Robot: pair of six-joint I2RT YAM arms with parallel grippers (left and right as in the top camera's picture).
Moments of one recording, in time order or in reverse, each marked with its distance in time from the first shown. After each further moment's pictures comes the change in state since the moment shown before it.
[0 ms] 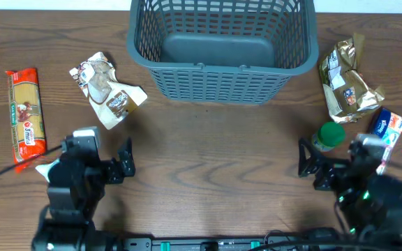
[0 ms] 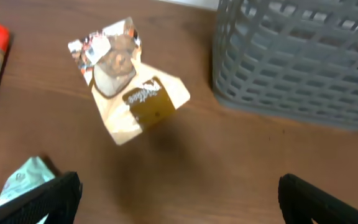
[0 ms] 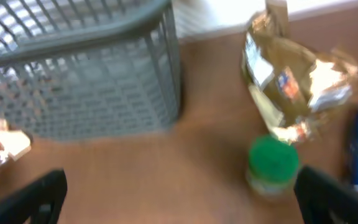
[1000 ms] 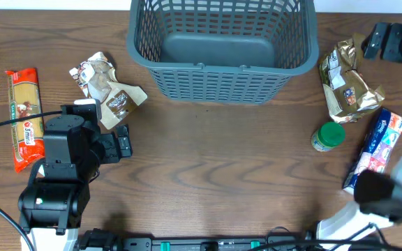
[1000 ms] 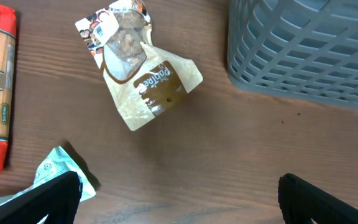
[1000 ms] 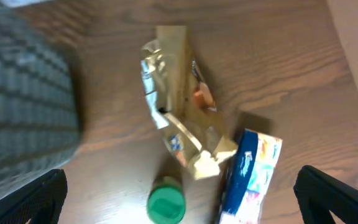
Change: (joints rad) left arm 0.000 0.335 0.303 -0.182 -0.032 0.035; right arm -0.397 1.423 1.518 -0.648 -0.027 -0.302
